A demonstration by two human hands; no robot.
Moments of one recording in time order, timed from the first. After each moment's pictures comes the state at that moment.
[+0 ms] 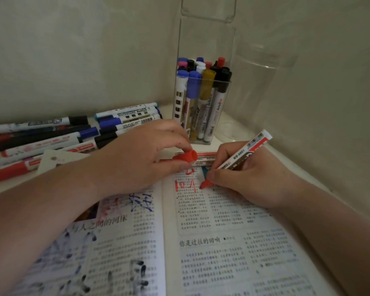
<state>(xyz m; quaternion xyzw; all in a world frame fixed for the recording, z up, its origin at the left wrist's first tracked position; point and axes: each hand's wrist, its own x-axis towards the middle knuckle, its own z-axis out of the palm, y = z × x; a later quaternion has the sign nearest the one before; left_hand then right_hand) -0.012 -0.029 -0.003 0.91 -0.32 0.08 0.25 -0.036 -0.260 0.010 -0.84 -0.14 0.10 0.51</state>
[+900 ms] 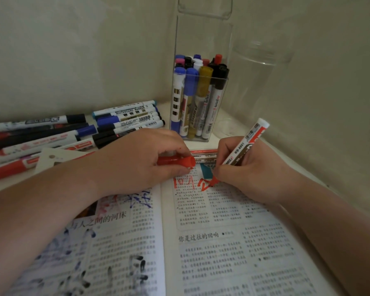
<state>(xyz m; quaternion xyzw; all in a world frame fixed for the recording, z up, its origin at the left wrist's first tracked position) -0.012 -0.030 -0.005 0.91 -0.34 0.02 0.24 -0.034 -0.263 0.010 -0.87 -0.15 0.09 0.46</state>
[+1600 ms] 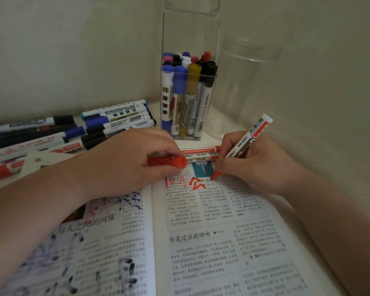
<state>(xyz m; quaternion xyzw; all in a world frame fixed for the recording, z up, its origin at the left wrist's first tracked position) -0.015 -0.032 -0.003 0.91 -0.34 0.03 0.24 -0.025 -0.283 0.004 -0.87 -0.13 0.05 0.47</state>
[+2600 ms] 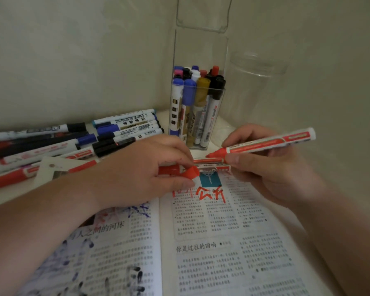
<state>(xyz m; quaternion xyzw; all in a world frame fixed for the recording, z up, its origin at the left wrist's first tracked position) -0.018 -0.033 -0.001 0.90 -0.34 0.02 0.27 -0.019 -0.288 0.000 -0.65 -0.24 0.08 0.72</state>
